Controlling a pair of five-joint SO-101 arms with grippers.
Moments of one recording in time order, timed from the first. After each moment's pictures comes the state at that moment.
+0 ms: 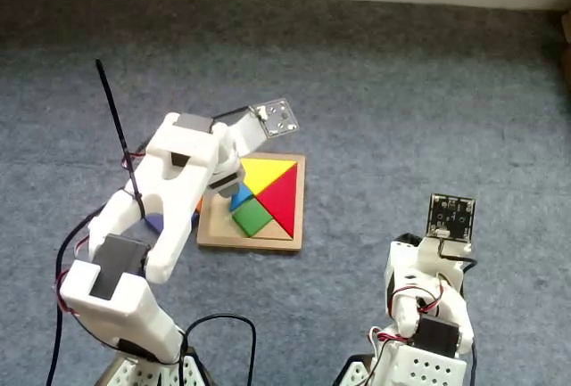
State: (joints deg) left arm 8.8 10.5 19.2 56.7 -44.6; right arm 9.9 -104.4 95.8 59.0 9.0
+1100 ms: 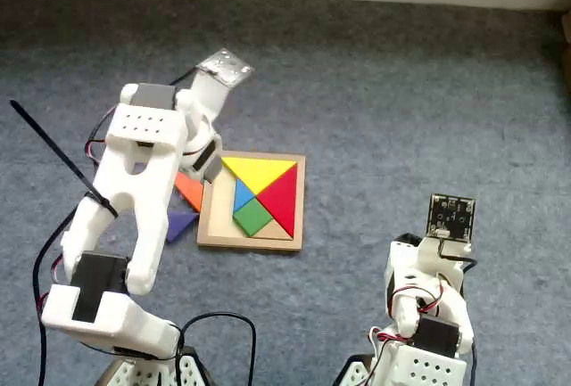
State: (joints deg) left arm -1.1 3.3 7.5 80.0 -16.4; right arm 9.9 -104.4 95.8 59.0 9.0
